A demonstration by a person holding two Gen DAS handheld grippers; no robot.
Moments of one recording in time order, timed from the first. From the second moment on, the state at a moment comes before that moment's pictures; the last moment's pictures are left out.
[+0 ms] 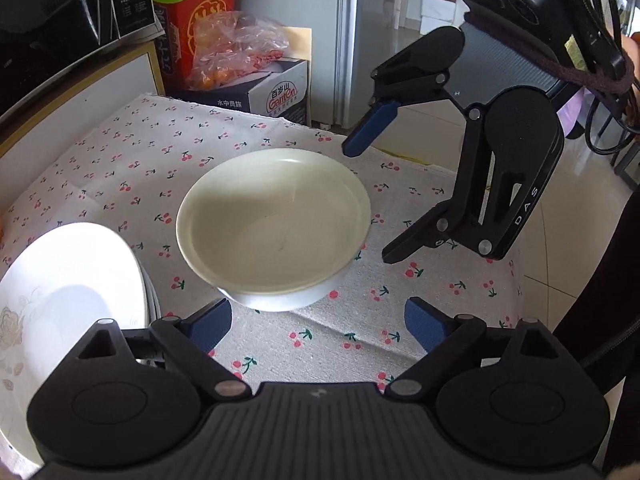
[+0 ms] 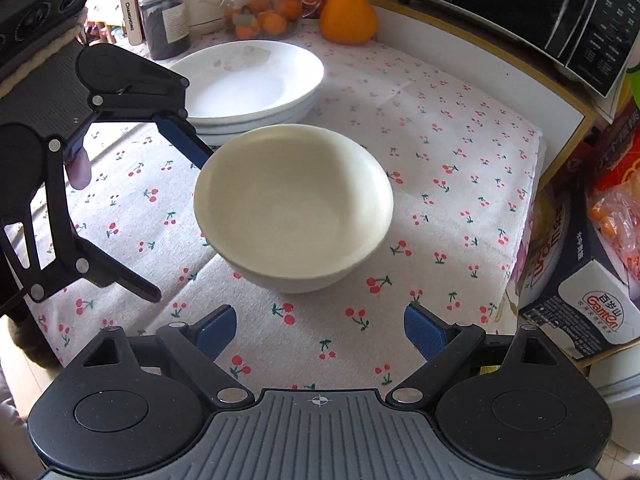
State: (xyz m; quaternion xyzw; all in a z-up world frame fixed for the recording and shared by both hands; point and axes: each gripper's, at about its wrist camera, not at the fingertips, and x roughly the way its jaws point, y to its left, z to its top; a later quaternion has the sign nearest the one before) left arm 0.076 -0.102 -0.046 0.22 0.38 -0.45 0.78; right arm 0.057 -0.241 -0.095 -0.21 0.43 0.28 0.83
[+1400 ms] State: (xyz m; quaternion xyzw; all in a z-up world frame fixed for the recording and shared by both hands) left arm 0.114 -0.125 -0.055 0.27 0.41 -0.44 0.75; right arm 0.091 -0.200 -0.102 -0.36 0.44 0.33 0.75
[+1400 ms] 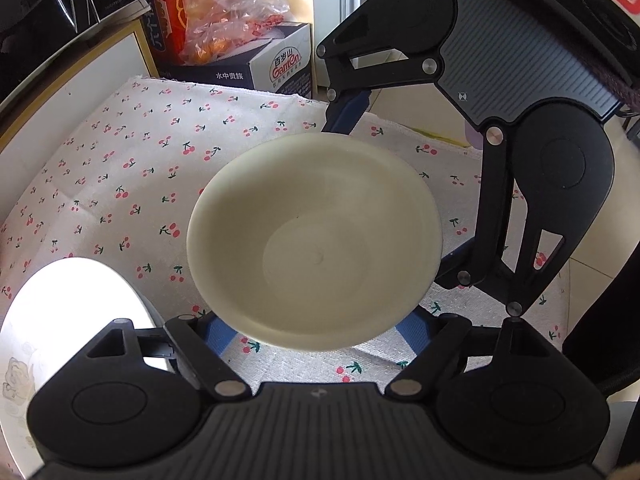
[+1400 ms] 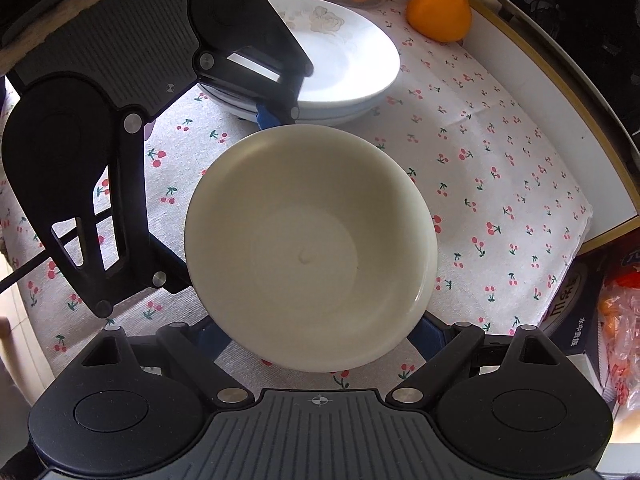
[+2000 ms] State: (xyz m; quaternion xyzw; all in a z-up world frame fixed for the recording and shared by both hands) left arm 0.109 -0.113 -0.035 0.27 0.39 -0.44 0.76; right arm 0.080 -0.195 -0.074 -0.37 0.42 0.33 0.76
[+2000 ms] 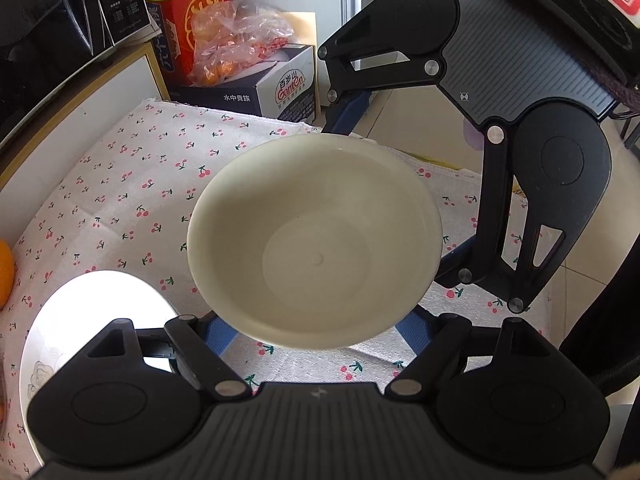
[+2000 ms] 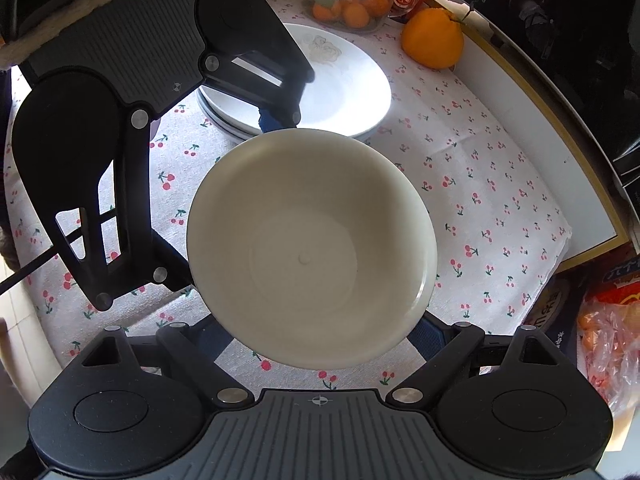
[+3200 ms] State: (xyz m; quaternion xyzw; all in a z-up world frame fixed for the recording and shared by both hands) left arm 0.114 -0.037 -0.014 0.25 0.39 -0.37 0.81; right arm 0.107 -0.107 -0.058 -0.40 0.35 0.38 0.75
